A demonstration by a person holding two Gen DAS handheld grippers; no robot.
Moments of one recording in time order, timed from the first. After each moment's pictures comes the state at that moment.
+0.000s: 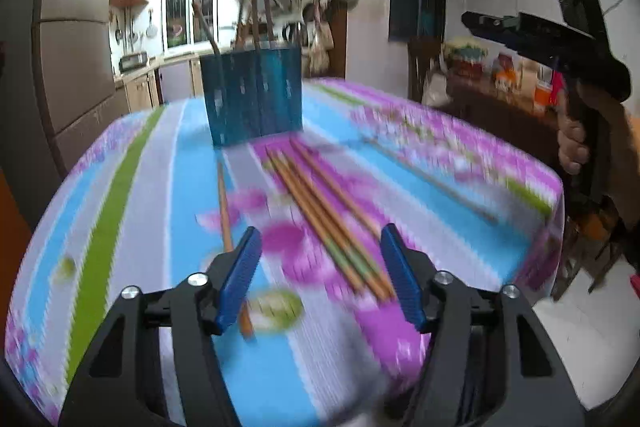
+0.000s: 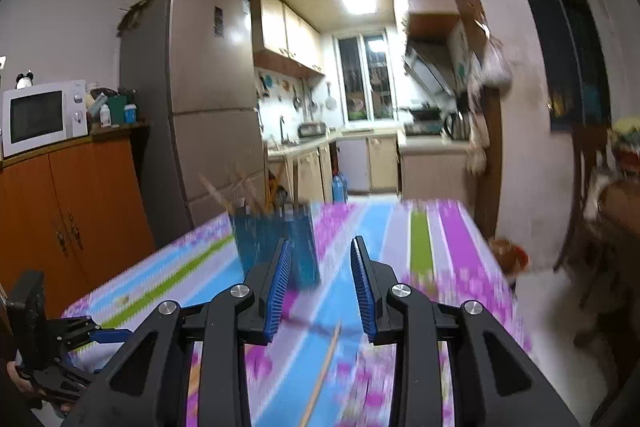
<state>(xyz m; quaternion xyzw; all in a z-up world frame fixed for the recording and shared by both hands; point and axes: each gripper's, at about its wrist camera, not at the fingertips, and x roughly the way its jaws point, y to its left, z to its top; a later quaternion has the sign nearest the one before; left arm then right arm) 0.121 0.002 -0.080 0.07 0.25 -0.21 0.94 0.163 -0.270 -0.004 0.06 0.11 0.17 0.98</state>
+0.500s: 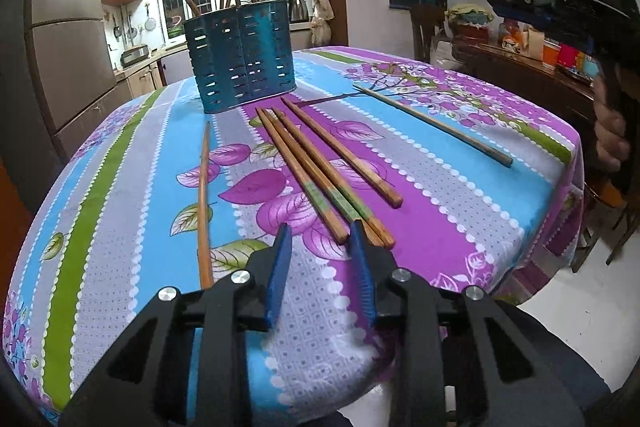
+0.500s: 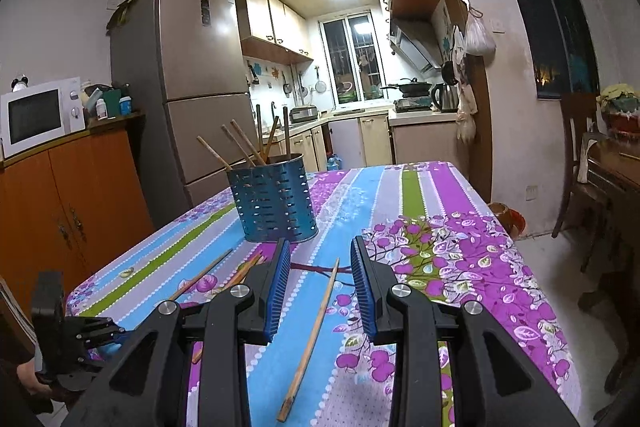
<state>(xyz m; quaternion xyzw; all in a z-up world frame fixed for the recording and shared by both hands) 0.114 -0.015 -0.117 0.11 0.28 -0.18 0.94 0.136 -0.277 -0.038 0.08 0.13 0.17 0.97</state>
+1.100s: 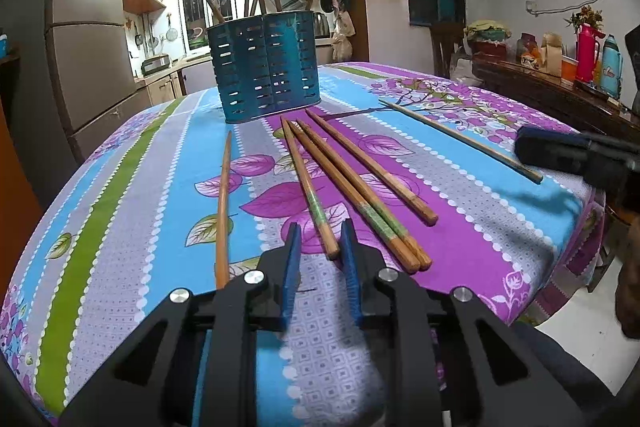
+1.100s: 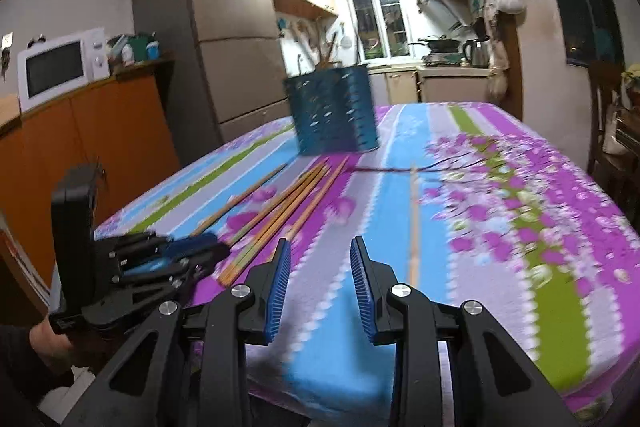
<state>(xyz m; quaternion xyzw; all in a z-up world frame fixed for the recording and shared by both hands) 0.118 -0.009 -0.121 0.10 0.24 -0.15 0.95 0.106 -0.183 -0.114 0.07 0.21 0.22 0.95</state>
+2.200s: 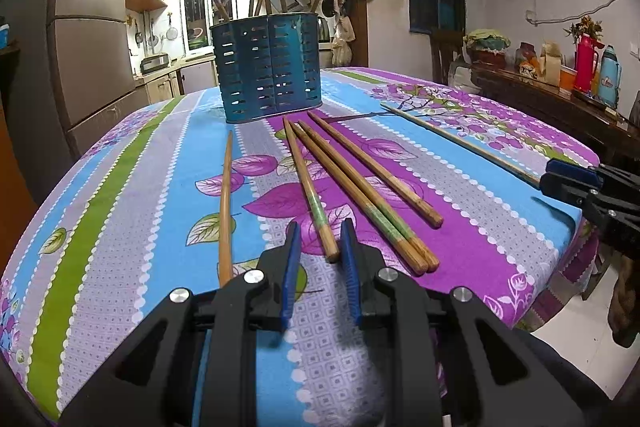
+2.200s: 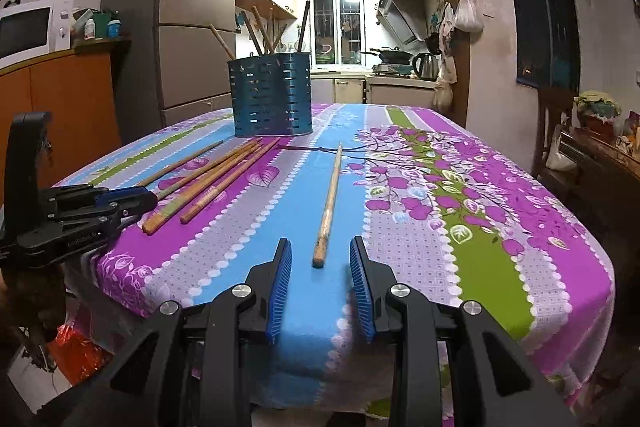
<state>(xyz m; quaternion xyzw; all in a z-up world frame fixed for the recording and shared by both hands) 0.119 -0.005 -0.124 0.08 0.24 -0.16 0.95 0.083 -0.212 -0.141 0.01 0.19 0.10 0.98</state>
